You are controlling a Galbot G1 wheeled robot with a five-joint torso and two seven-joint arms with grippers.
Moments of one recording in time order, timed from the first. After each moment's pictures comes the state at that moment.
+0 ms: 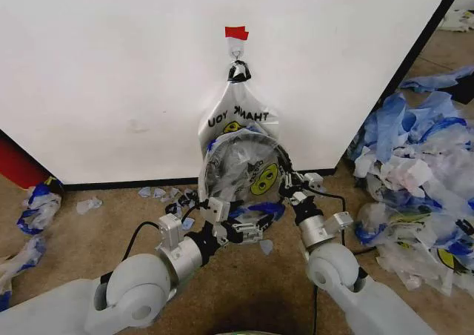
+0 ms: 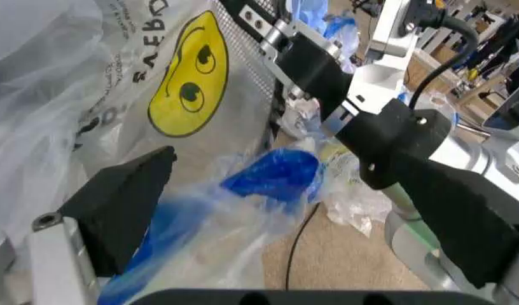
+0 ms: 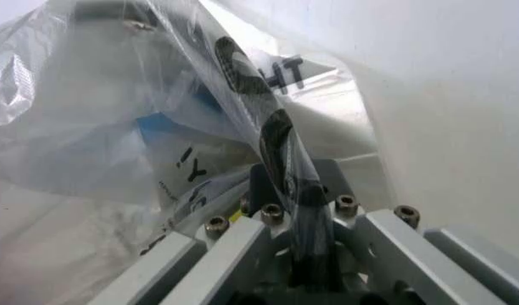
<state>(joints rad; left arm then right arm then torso) 0.75 -0.58 0.40 -2.33 -1.18 0.09 -0.33 -1.08 1.05 0.03 1.97 0.70 0.23 0.26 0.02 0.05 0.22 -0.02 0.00</state>
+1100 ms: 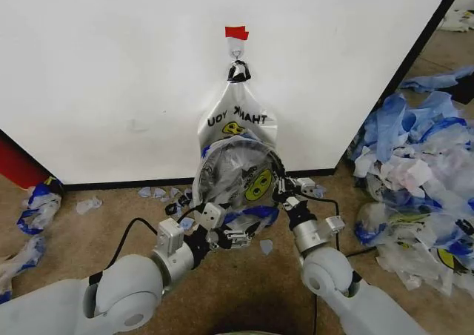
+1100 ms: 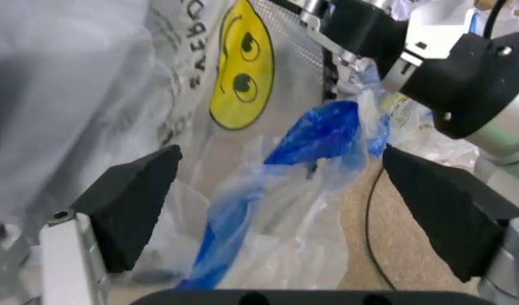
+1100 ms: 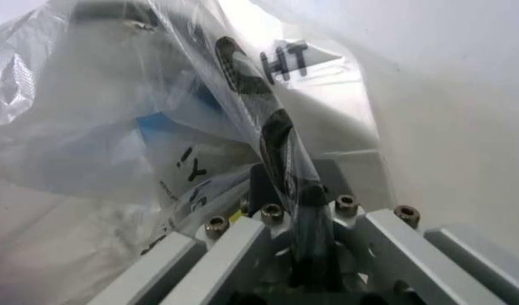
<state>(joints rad) 0.71 -0.49 0.41 -2.37 -1.03 0.23 -0.40 -1.09 1.05 0.00 1.97 0.66 0.22 0.28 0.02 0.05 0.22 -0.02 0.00</state>
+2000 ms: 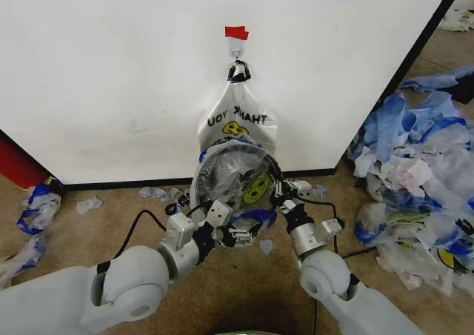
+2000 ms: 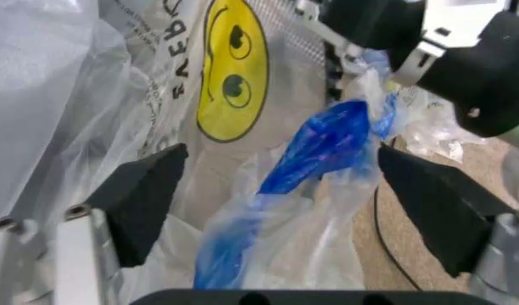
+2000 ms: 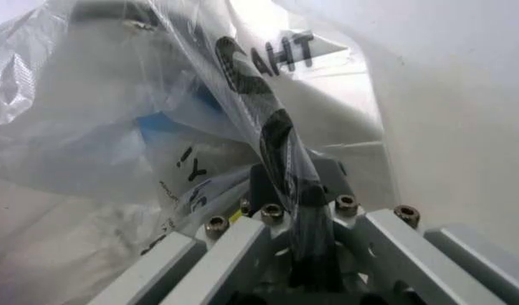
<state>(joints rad) 0.53 -0.53 0.58 -2.32 -1.07 0.27 -0.43 -1.09 1.05 -0.01 1.97 0.63 0.22 0.28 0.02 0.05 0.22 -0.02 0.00</state>
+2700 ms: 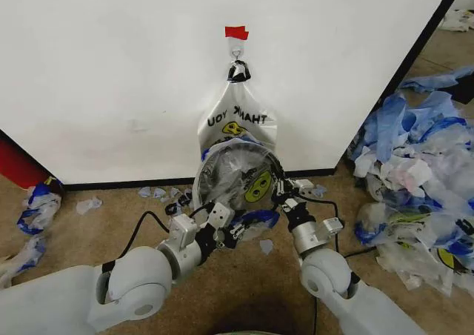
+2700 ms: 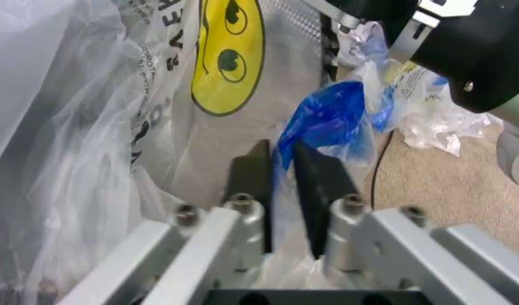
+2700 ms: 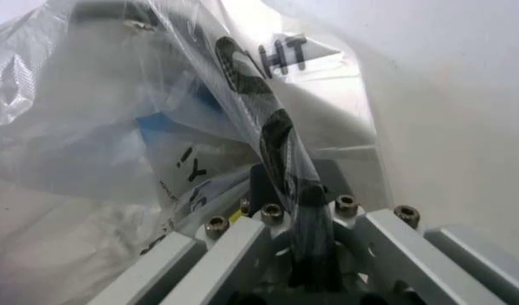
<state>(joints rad) 0.52 -0.52 0.60 -2.32 -1.07 0.26 -0.43 -1.08 1.05 -0.01 1.96 0.64 0.22 0.30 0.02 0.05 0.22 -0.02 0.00</state>
